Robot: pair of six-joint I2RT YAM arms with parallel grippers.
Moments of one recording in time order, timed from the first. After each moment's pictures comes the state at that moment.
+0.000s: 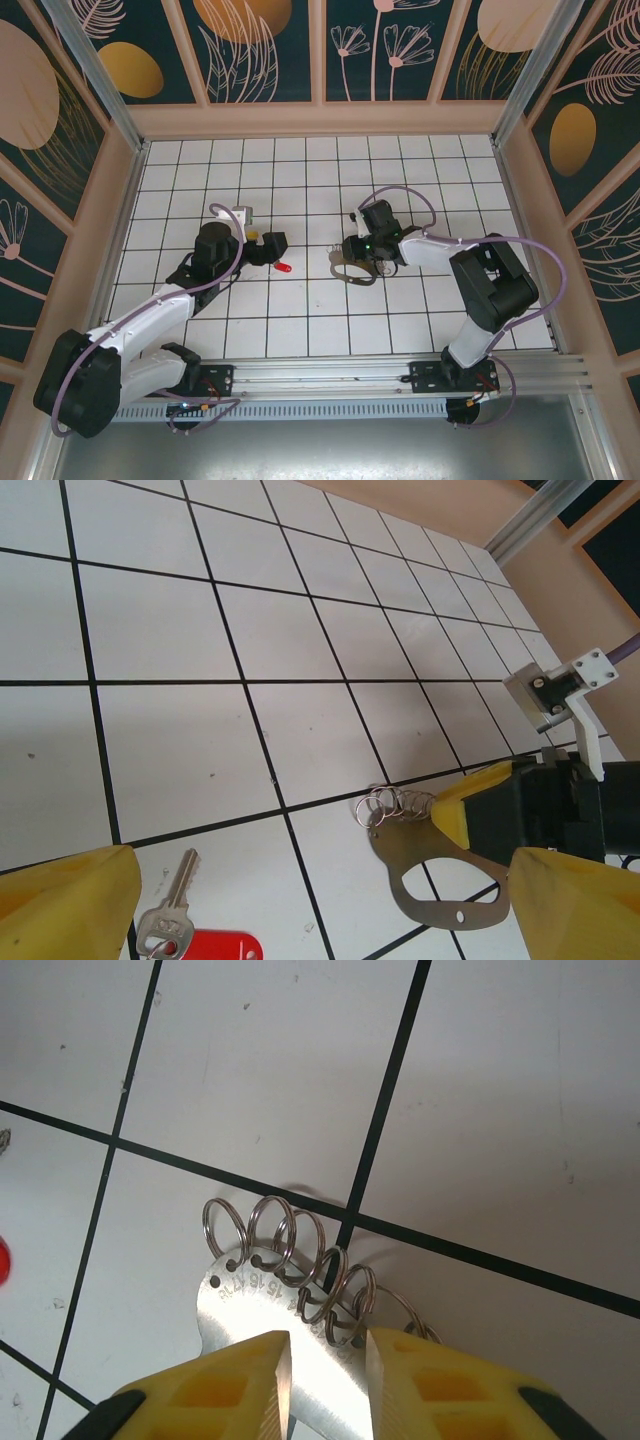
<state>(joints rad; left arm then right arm) -0.46 1.11 0.49 0.19 0.20 -0.53 0.56 1.68 0.86 -0.12 -0.21 0.35</state>
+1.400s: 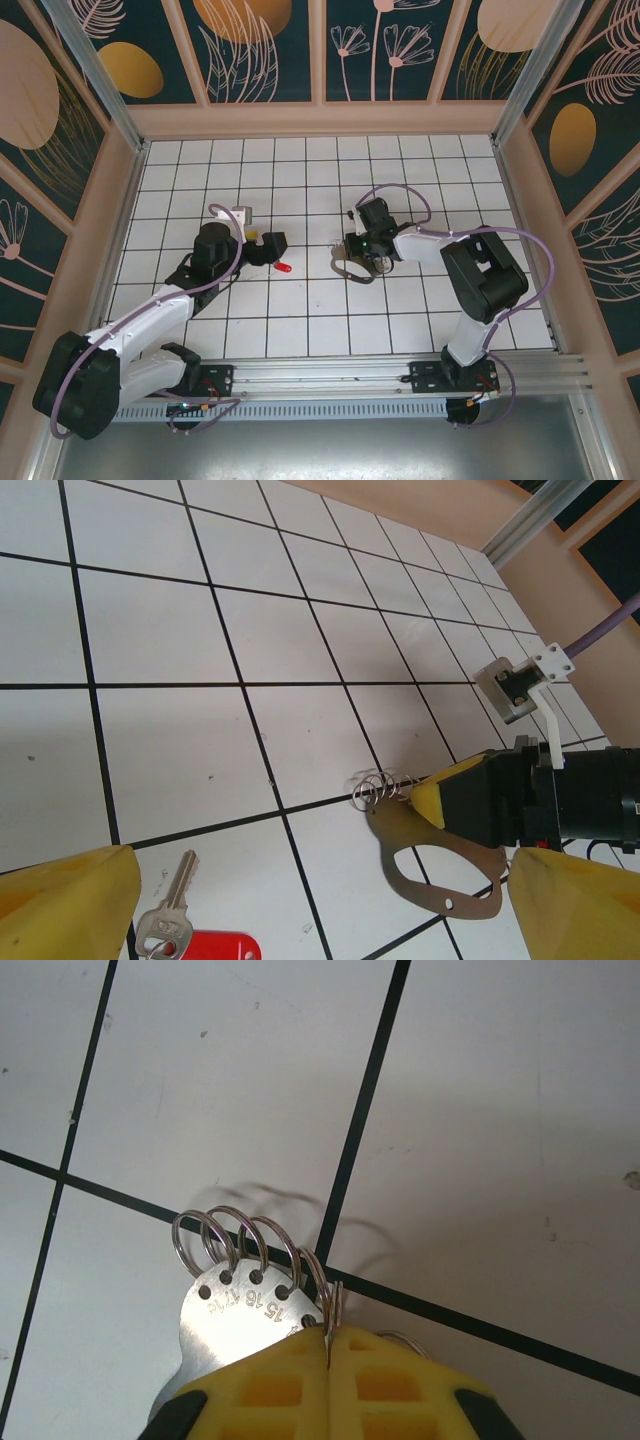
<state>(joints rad) -0.46 1.10 0.48 0.19 0.20 -0.53 0.56 1.75 0.90 -0.12 -0.17 0.33</state>
